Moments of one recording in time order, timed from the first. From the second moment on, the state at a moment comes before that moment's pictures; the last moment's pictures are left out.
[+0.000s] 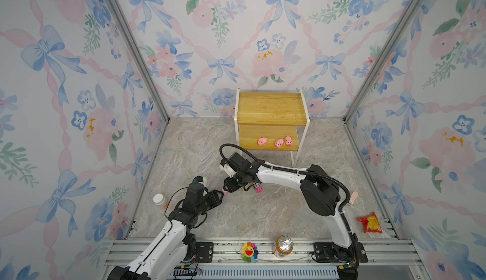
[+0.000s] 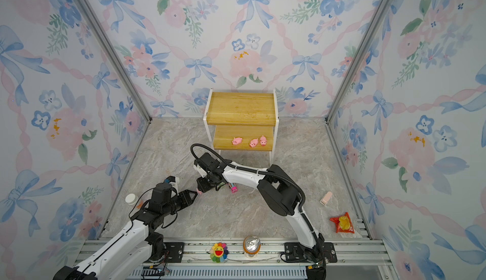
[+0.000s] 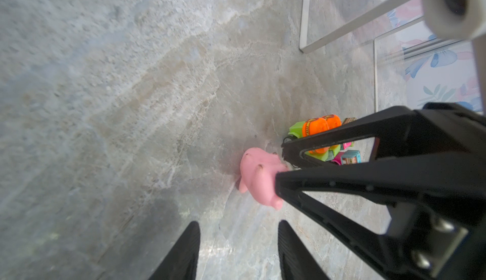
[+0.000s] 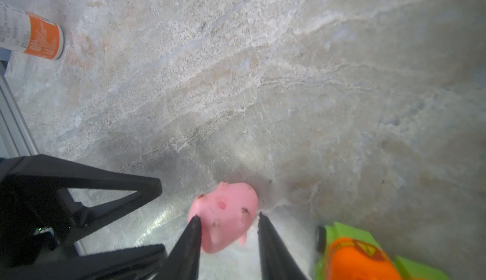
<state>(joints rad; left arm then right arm) -0.26 0.77 0.18 -0.15 0.23 -0.72 0.98 2.18 1.66 -0.50 -0.24 0.35</state>
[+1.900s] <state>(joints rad) -0.21 0.77 0.17 -0.15 0.26 -0.72 1.04 2.09 1.55 -0.49 -0.07 0.21</state>
